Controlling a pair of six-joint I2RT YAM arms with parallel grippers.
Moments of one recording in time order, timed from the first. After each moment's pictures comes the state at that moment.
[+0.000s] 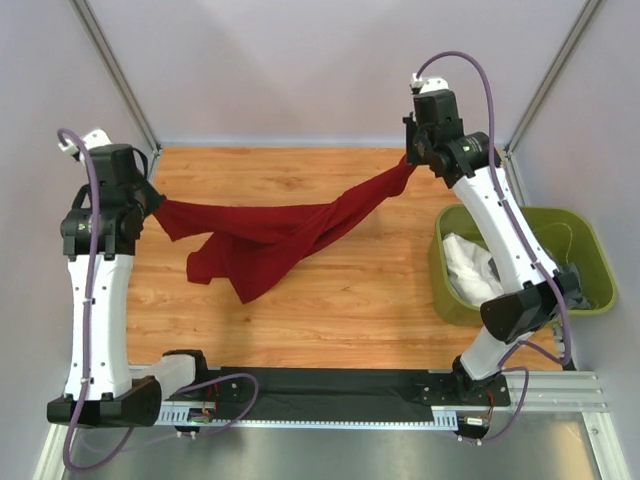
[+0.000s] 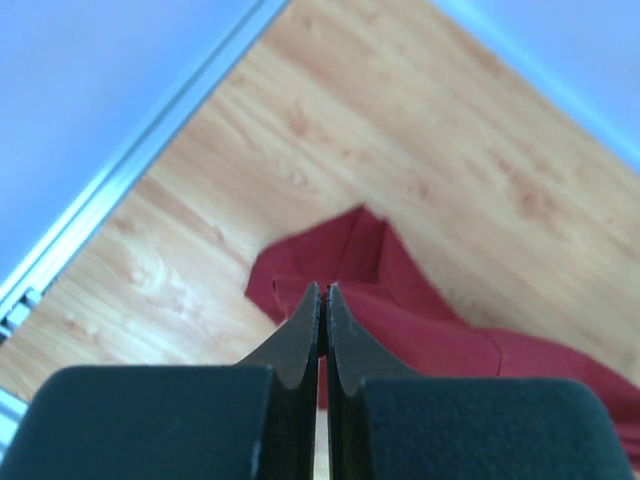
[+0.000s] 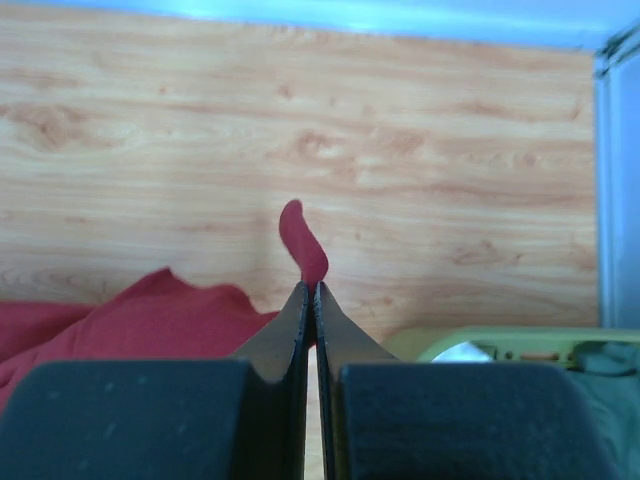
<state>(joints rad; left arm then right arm) 0.02 1.12 1.54 -1.04 -0.35 -0.51 0.38 1.68 1.94 -0.89 0.32 0.16</state>
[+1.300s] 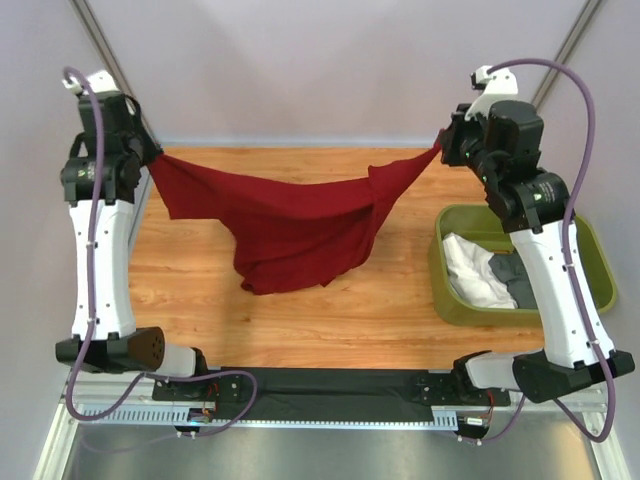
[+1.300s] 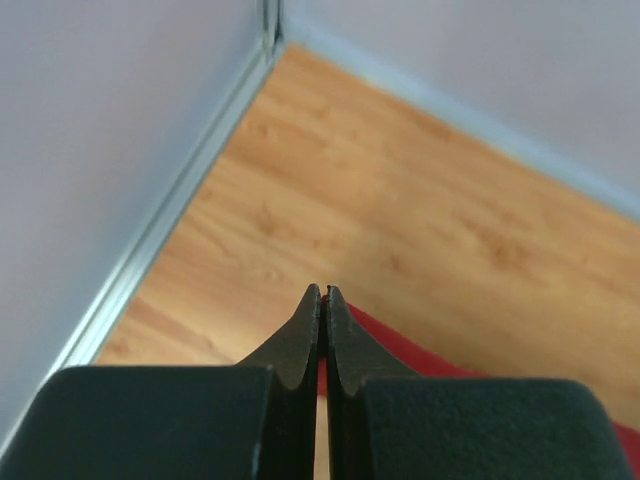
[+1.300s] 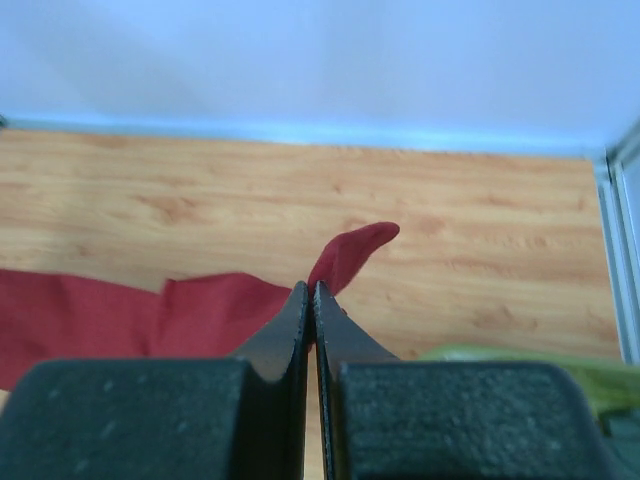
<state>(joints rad) 0.06 1.41 2.00 -0.96 -0.29 -0.31 0.30 1.31 1.76 -0.73 0.15 0.16</state>
